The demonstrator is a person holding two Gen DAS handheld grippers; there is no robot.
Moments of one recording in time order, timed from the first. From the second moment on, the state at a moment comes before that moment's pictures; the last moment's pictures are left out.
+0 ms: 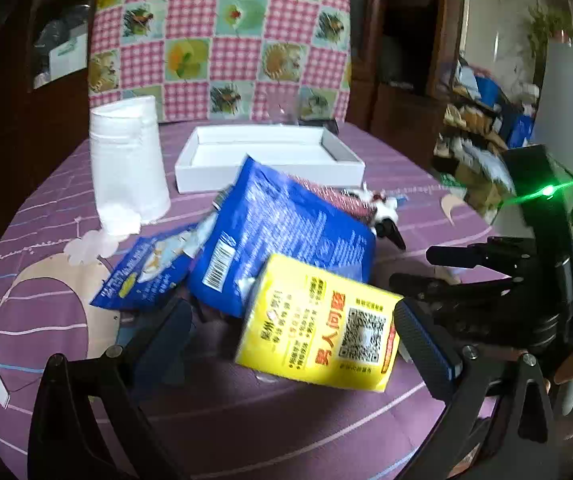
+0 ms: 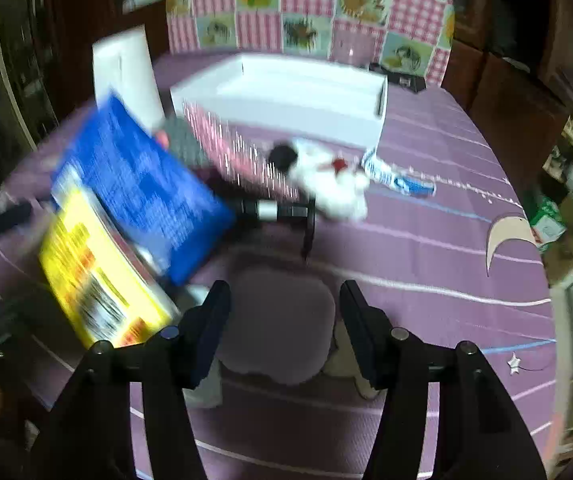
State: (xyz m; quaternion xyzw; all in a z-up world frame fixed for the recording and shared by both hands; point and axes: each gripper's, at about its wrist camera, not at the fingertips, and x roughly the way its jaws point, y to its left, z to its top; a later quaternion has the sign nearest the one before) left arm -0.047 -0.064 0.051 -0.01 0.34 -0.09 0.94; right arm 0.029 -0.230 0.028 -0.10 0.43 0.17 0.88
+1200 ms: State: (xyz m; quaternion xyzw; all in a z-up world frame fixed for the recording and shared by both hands) left arm -0.043 -0.080 0.056 0.00 0.34 -0.06 0.94; right arm 0.020 -0.244 0.031 -0.03 0.38 0.17 0.91
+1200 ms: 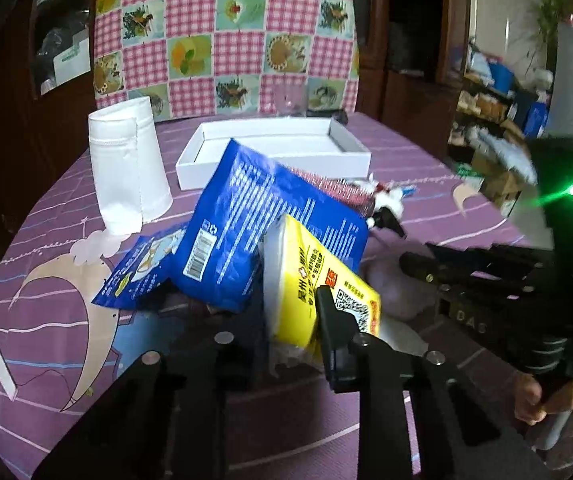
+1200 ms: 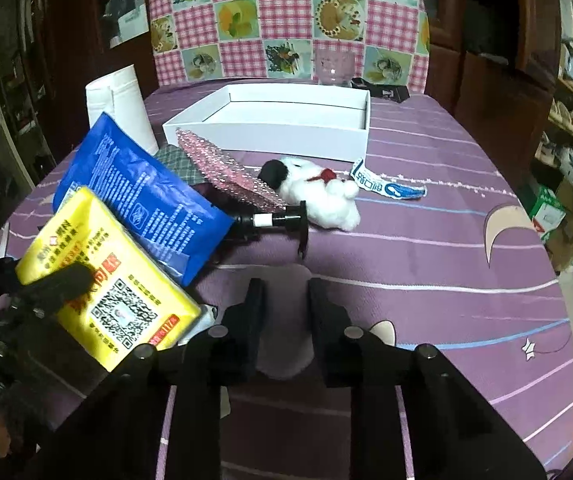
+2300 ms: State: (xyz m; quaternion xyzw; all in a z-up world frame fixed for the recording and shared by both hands) left arm 0.090 -0.035 0.185 -0.10 0.28 -0.01 0.95; right arm 0.181 -0.278 0.163 0.22 0.38 0.15 0.89
